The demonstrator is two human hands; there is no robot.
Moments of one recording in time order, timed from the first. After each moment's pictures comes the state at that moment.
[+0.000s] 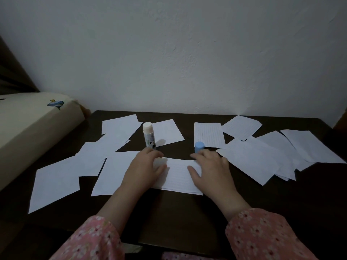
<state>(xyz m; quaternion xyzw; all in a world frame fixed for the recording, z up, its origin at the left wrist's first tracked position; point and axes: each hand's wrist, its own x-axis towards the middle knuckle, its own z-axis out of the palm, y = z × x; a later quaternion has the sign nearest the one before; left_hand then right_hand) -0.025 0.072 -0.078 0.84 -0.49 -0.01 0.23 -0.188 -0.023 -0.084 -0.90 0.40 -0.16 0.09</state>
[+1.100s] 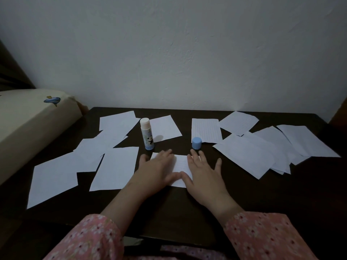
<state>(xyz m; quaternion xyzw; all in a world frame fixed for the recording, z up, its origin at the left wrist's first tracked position) -0.049 0.068 -0.077 0.81 -0.58 -0.09 0.02 -0.187 -0.009 -0.098 -0.92 0.38 0.01 0.09</state>
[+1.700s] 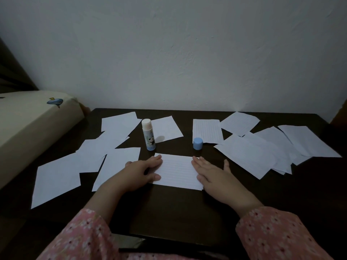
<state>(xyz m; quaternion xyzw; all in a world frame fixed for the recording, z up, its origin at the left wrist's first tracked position) -0.003 0.090 -0.077 0.82 -0.51 -0.25 0.08 -0.216 -0.030 -0.089 -0.93 0.31 0.06 0.16</state>
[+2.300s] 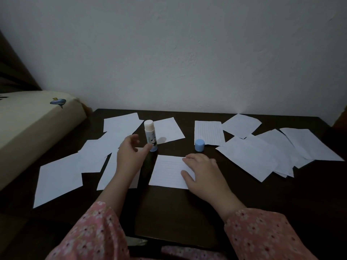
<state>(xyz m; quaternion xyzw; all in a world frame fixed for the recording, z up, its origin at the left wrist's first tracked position) 0.014 0.063 -0.087 0.83 -0.27 -0.05 0.48 -0.187 -0.010 -0.086 -0.93 0.32 -0.13 0.15</state>
